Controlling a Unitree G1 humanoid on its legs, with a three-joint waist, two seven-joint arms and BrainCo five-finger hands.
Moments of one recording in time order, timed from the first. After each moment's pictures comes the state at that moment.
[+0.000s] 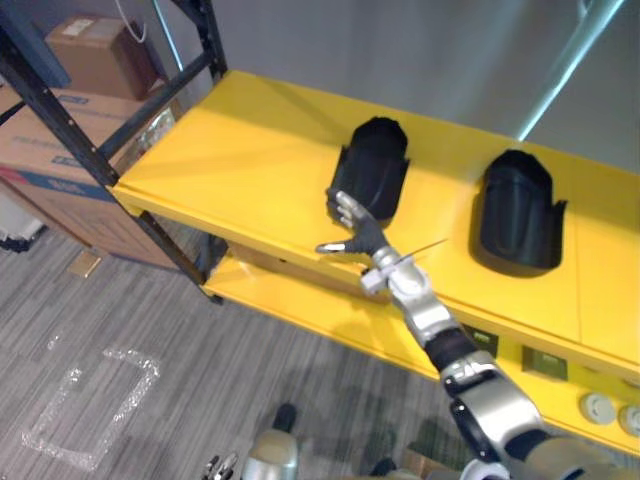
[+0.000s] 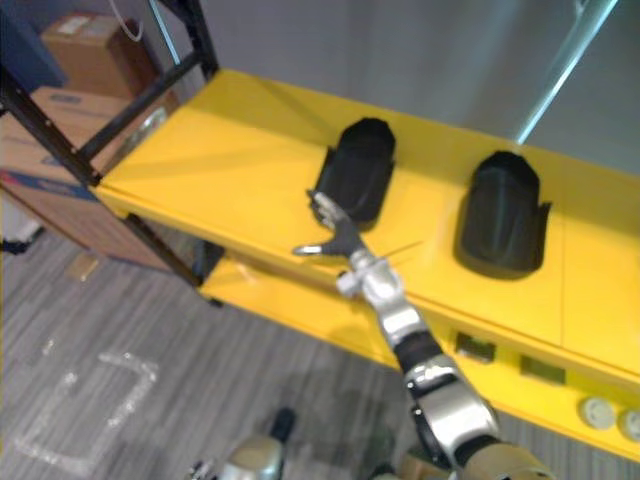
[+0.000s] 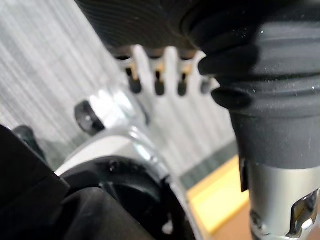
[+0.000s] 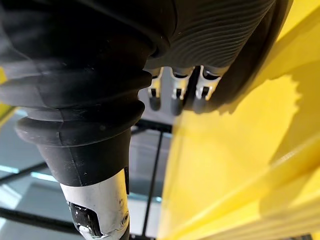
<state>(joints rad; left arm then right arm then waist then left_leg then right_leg) 0.33 0.07 0.21 0.88 -0.55 -0.09 -0.24 -0.70 -0.14 0.28 0.68 0.06 -0.35 0.11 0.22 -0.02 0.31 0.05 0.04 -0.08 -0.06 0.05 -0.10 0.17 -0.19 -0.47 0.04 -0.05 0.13</state>
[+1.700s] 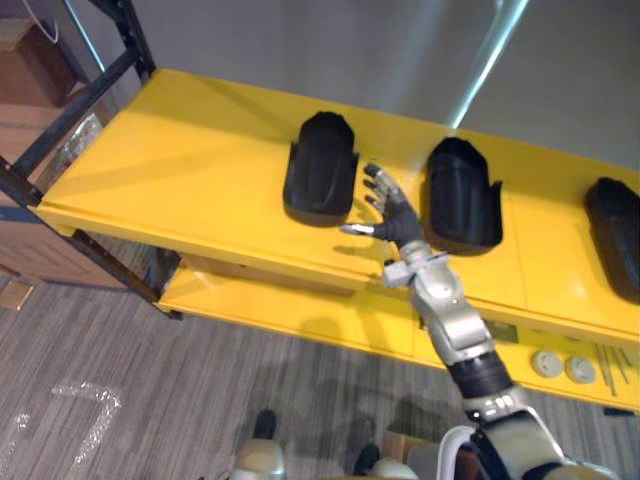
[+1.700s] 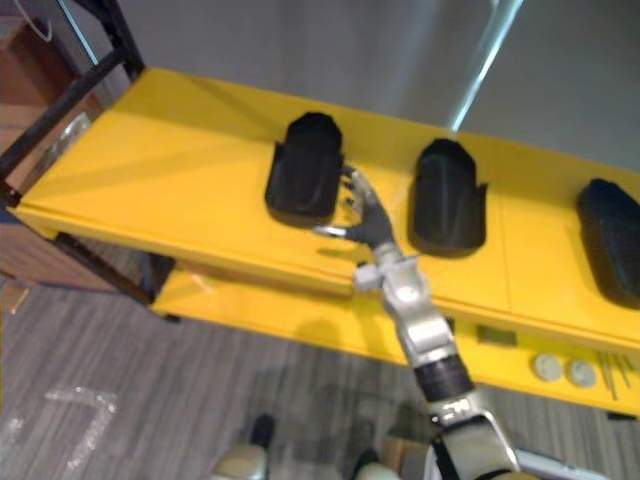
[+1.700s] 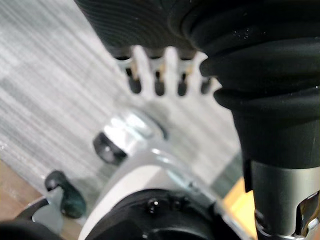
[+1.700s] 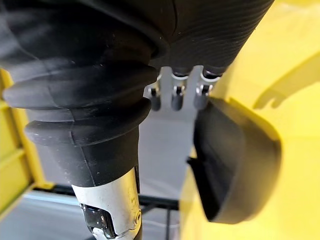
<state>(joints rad) 0.36 0.12 0.15 0.92 -0.47 -0.12 -0.12 -0.49 -0.20 0.22 0.11 0.16 0.07 -0.06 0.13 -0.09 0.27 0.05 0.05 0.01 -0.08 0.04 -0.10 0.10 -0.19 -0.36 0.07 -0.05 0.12</state>
